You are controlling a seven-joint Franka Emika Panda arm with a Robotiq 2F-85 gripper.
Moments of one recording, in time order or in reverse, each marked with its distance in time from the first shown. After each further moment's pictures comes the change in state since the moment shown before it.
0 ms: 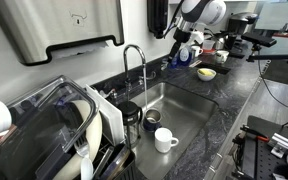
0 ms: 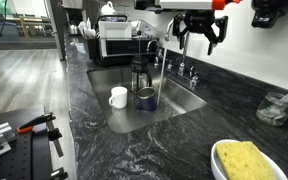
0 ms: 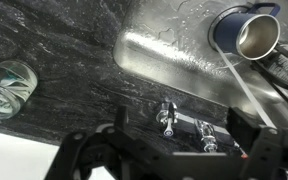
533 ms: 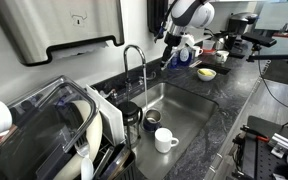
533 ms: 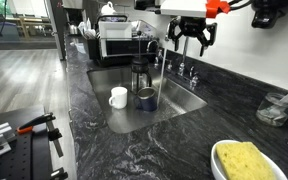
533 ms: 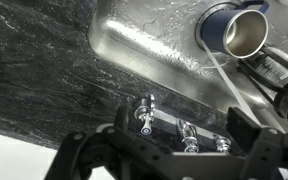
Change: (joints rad) arm -0.033 0.086 0.101 0.093 -0.032 -0.037 0.010
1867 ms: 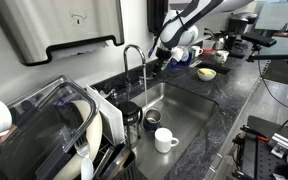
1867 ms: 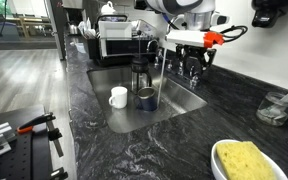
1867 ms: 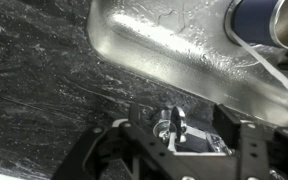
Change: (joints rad) arm -0.060 0.225 0.091 0.129 -0.109 0.121 0.164
